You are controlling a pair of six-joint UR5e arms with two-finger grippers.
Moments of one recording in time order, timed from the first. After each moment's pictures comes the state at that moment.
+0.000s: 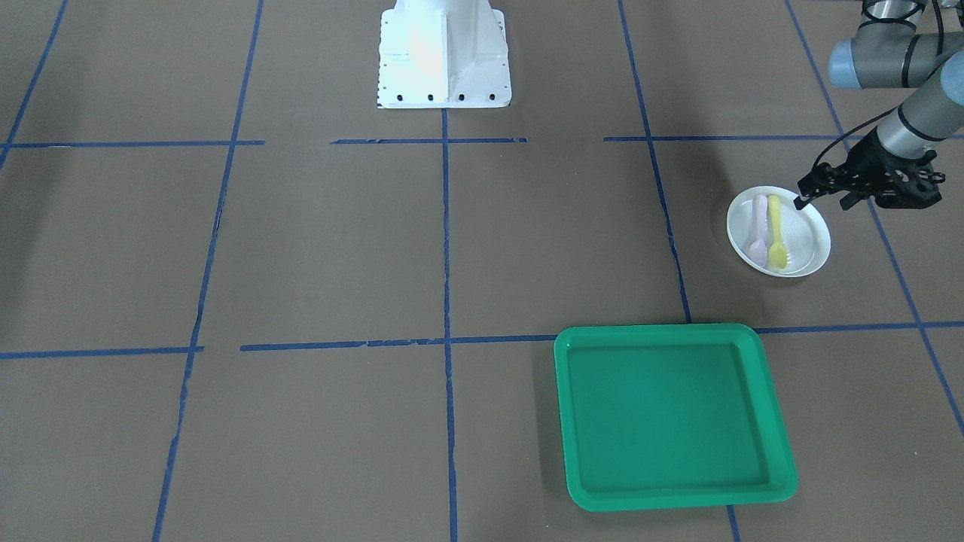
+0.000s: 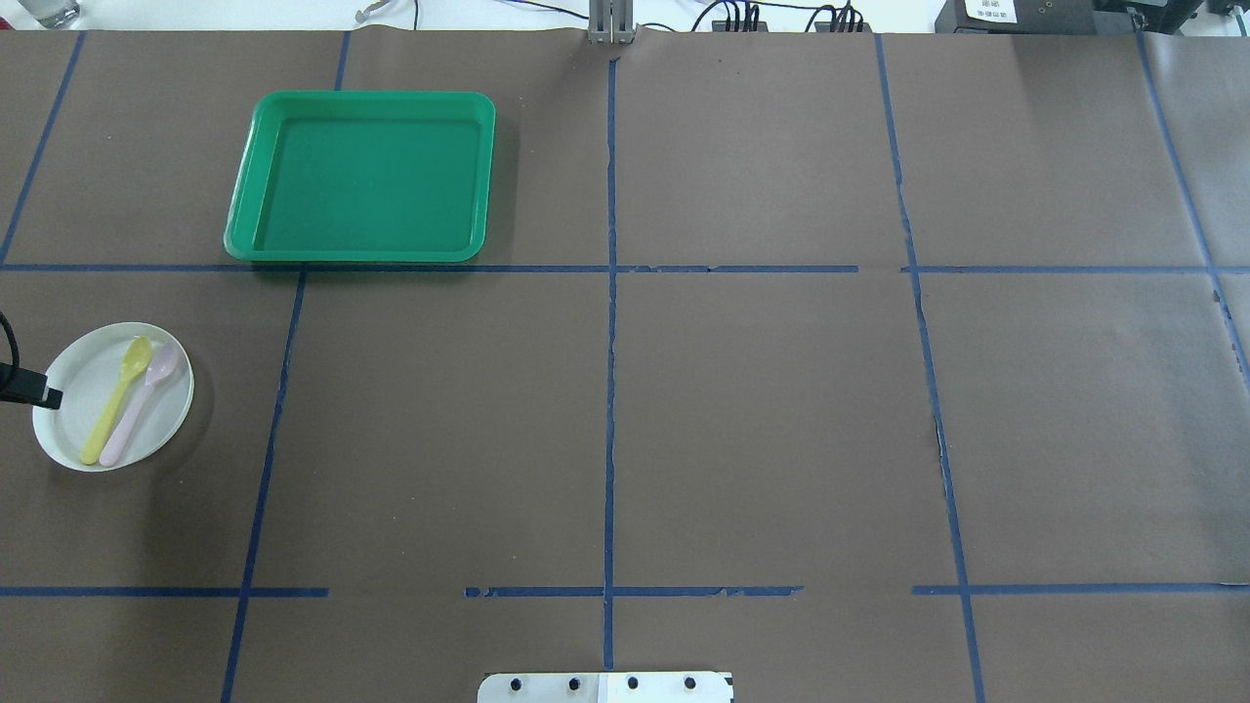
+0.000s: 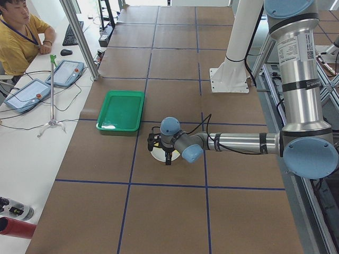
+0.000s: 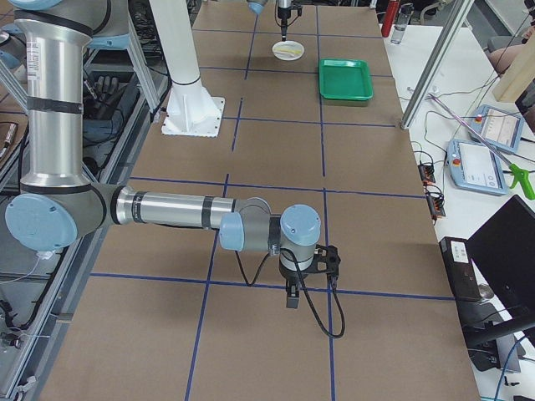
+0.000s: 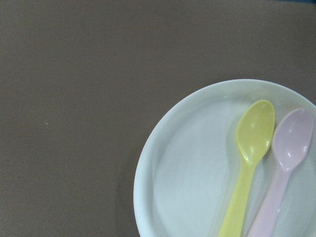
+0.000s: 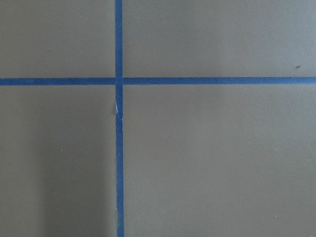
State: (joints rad) left arm -0.98 -1.37 -1.63 -2.34 -2.23 -0.84; right arm 1.58 -1.65 1.62 -1.53 2.28 0.03
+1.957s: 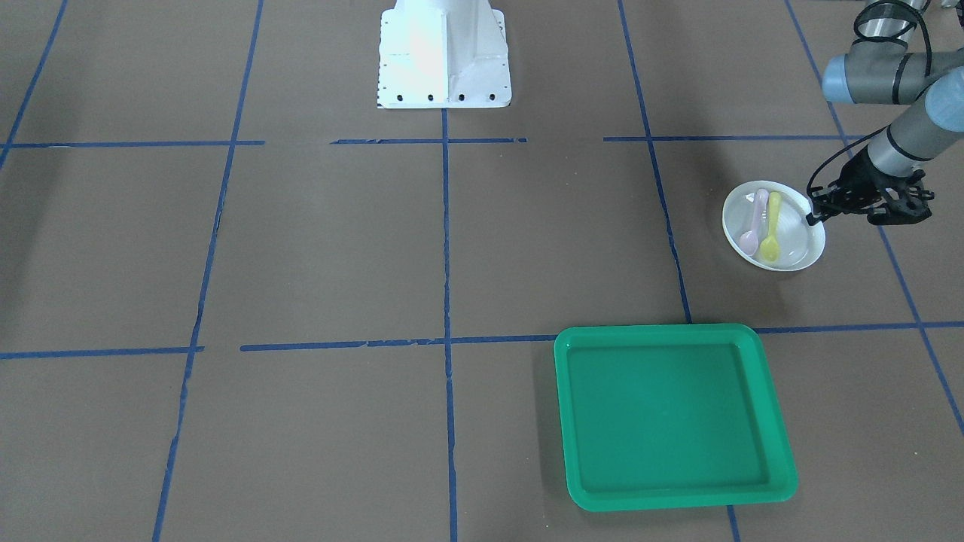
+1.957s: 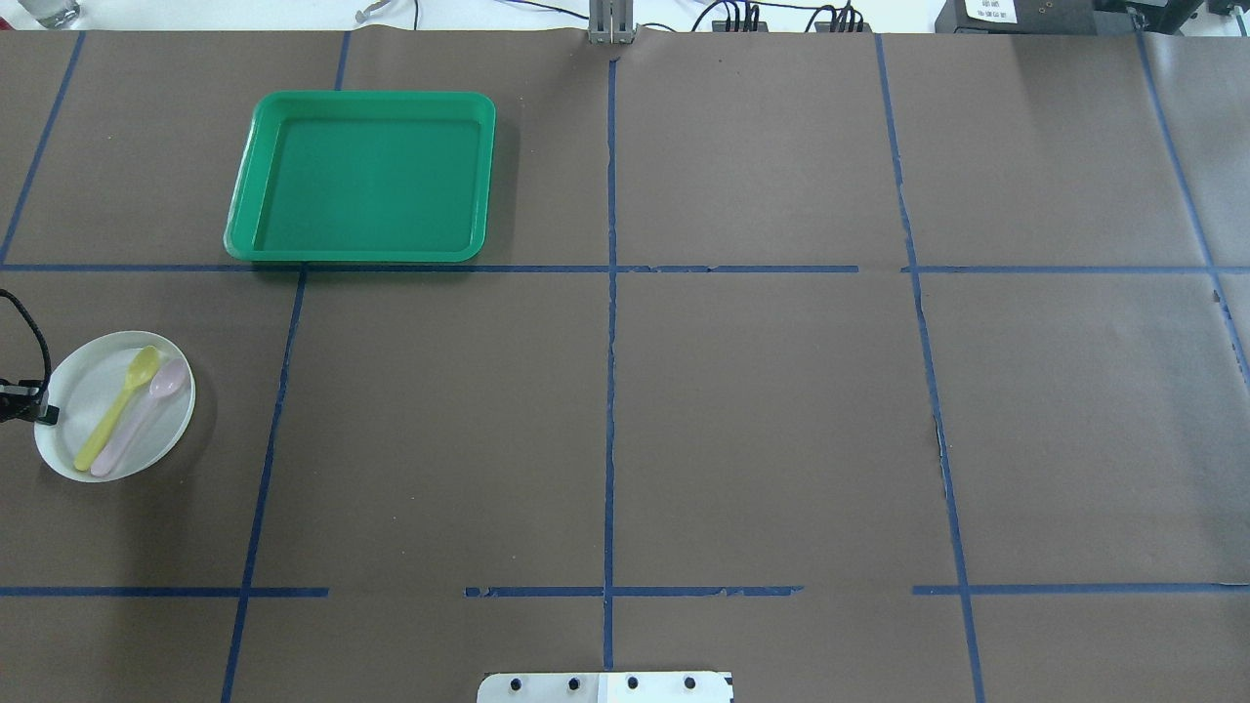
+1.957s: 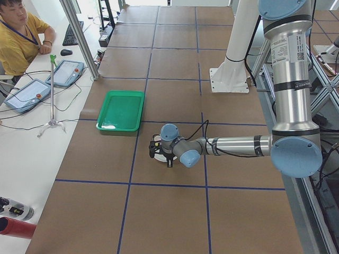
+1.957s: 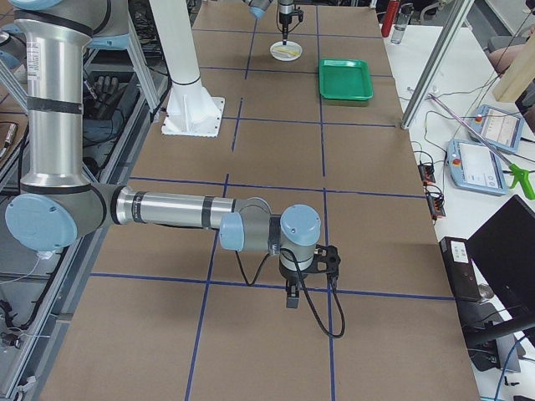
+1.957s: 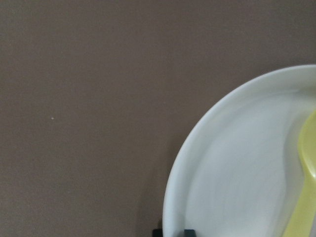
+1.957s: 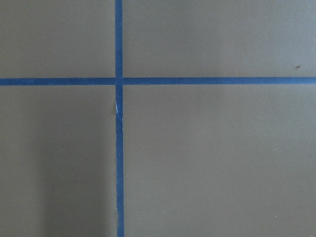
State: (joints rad) left arm -0.97 -1.41 -1.56 -2.34 -2.22 -0.86; right arm 1.58 -1.65 1.62 -1.53 2.28 0.03
